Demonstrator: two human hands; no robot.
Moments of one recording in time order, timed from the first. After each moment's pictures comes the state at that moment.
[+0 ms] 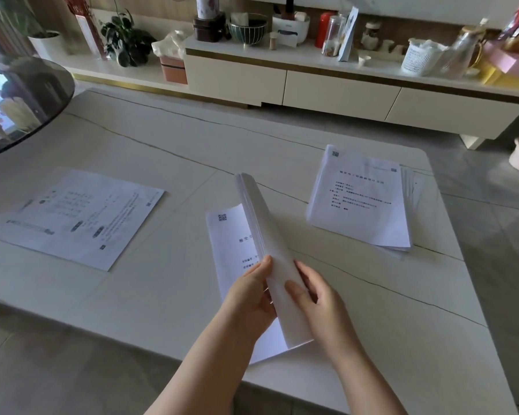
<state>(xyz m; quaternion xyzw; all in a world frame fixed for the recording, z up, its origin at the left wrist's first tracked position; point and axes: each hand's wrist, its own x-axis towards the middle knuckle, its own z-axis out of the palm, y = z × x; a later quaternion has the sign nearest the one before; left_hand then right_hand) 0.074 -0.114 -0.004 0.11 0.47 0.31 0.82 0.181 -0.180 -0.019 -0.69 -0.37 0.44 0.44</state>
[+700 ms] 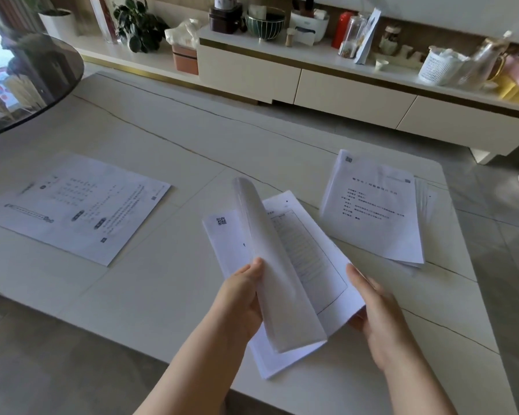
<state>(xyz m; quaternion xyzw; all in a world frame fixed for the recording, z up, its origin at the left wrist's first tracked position) 0.060 -0.093 -0.007 0.10 0.50 0.34 0.79 0.232 -0.170 -0.005 -0.71 -0.22 0.47 0.47</state>
